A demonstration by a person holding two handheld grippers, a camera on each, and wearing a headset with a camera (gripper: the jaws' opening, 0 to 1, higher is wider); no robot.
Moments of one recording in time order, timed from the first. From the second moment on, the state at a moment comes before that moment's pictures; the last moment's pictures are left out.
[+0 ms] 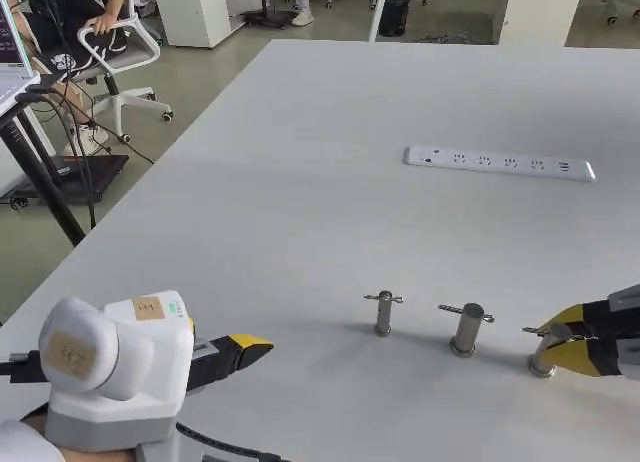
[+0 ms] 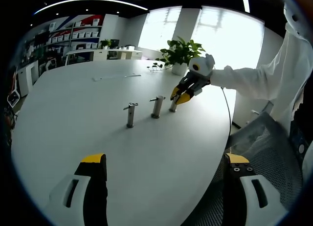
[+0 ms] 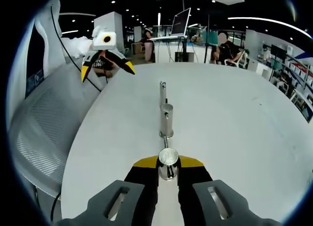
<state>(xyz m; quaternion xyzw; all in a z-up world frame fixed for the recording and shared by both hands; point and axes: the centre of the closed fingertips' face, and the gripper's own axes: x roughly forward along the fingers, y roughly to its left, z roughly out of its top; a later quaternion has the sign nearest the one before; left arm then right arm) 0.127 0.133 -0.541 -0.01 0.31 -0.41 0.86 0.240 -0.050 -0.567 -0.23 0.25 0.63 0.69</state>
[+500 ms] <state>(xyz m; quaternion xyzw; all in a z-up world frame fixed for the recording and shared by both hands) 0.128 0.133 -0.537 -0.01 0.30 -0.40 0.86 0.250 -0.044 -0.540 -0.16 0.24 0.60 0.75</state>
